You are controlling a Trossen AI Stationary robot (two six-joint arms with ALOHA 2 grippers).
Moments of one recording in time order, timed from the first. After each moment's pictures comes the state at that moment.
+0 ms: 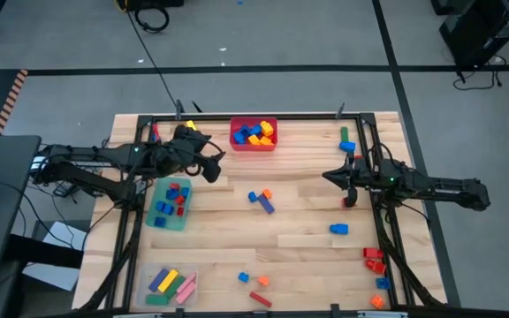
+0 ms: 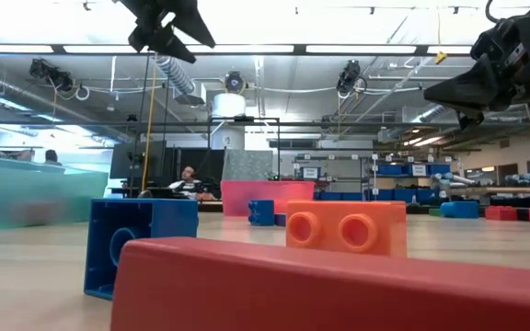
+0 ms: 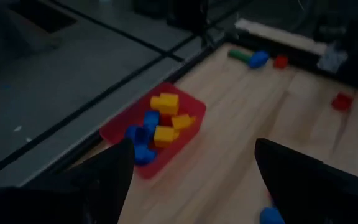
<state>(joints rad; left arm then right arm) 0.01 1.10 1.02 -0.46 -0.61 -0.34 -0.14 0.13 0.07 -0.02 0.01 0.24</state>
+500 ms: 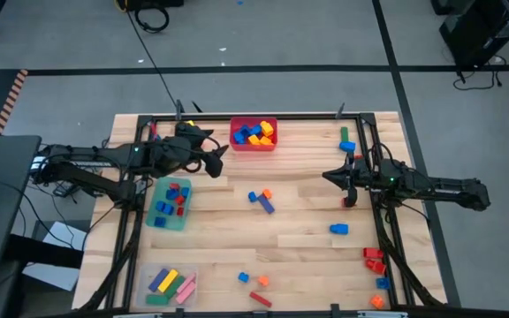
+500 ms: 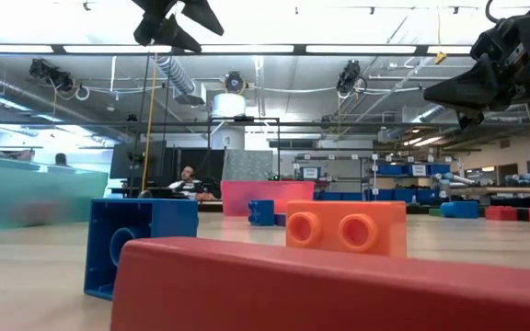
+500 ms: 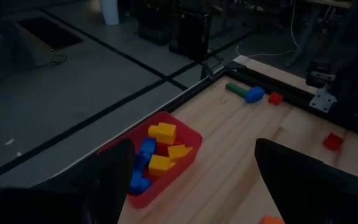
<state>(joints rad) 0.01 1.10 1.02 -0.34 -0.65 -0.34 -0.14 0.13 0.07 -0.02 0.01 0.23</state>
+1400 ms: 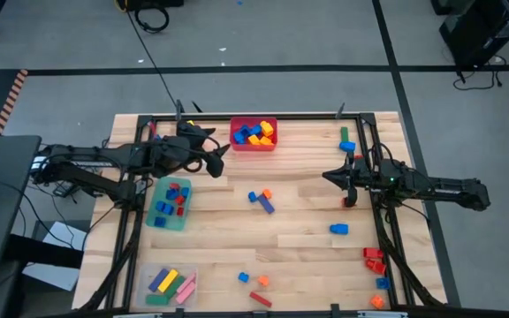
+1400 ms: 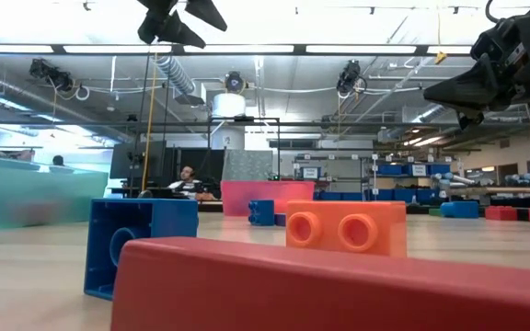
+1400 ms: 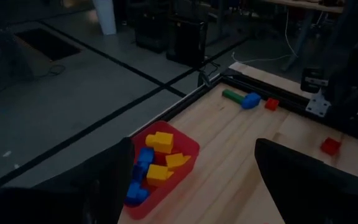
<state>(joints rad) 0.01 1.11 1.02 -0.29 -0.65 -0.30 -0.14 0.13 0.07 -0.02 0.01 0.23</state>
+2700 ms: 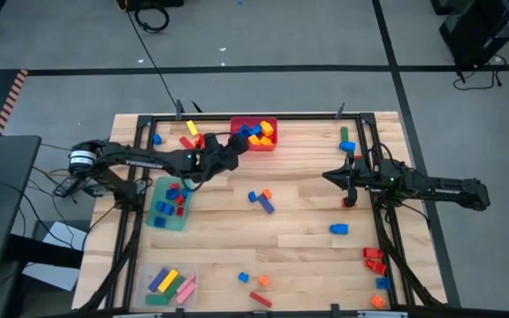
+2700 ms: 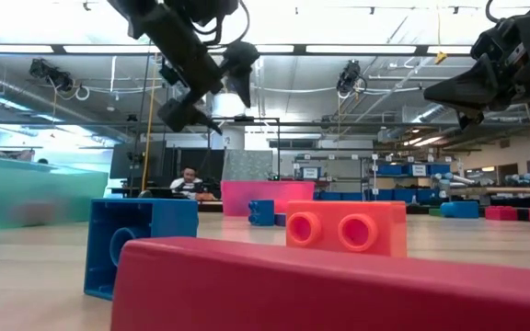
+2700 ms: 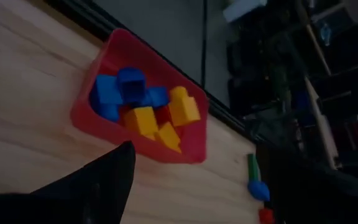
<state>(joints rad) 0.09 1.53 1.02 -0.20 -0.82 -1.60 -0.14 0.13 0.07 -0.02 0.01 0.23</state>
